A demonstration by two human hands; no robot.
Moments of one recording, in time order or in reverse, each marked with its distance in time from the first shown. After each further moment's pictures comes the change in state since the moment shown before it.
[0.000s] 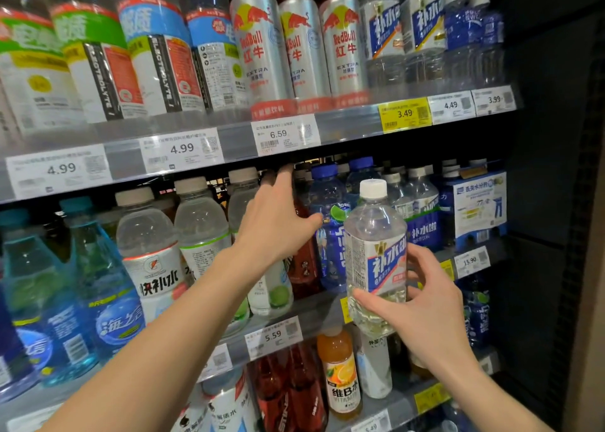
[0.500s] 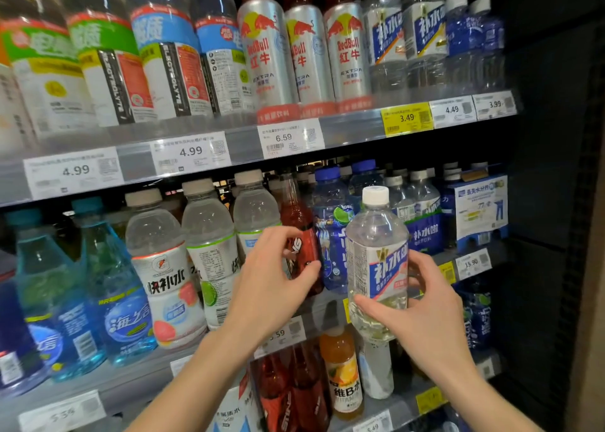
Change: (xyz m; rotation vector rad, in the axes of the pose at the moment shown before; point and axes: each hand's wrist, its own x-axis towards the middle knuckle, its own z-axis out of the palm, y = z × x) left_hand -0.071 -0.025 0.020 -0.290 0.068 0.055; right_hand -0.007 -0.003 0.001 -0.017 0.002 -0.008
